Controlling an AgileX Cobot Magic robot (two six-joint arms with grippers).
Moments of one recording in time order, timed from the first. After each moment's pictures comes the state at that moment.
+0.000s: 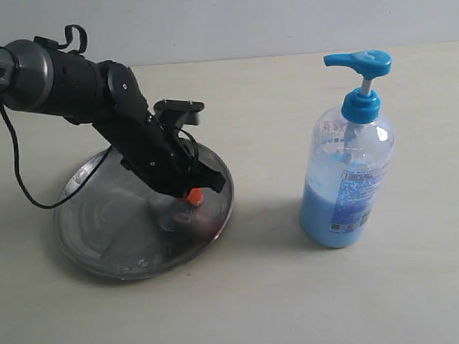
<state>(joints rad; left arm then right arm) -0.55 2.11 -1.27 -0.45 0.62 0.35 0.94 0.27 -0.37 -0.84 0.51 0.72</state>
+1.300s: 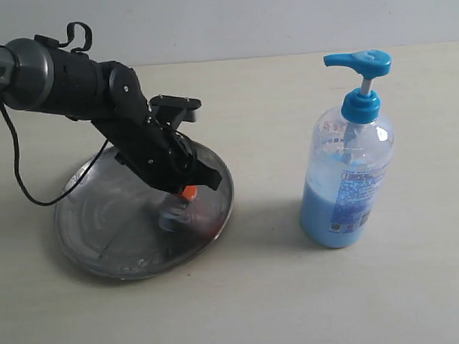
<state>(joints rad) -0.55 2.11 -1.27 -0.35 0.59 0.25 0.94 0.27 -0.37 -0.84 0.51 0.72</state>
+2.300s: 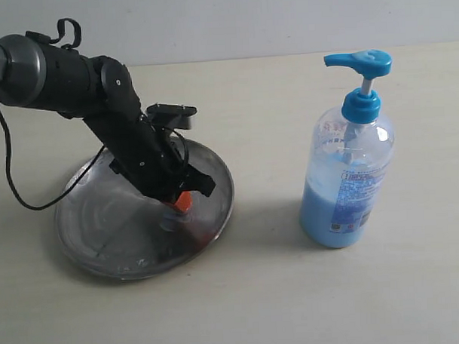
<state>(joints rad) -0.54 2.11 -1.27 -0.41 0.72 0.32 0.94 0.27 -0.37 -0.84 0.51 0.72</state>
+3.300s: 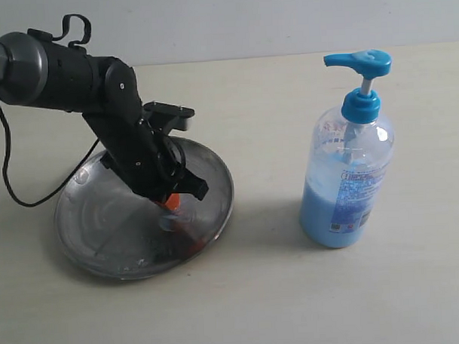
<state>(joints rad) -0.55 2.11 -1.27 -0.24 0.73 0.19 0.94 0.27 -0.37 -0.84 0.51 0.72</state>
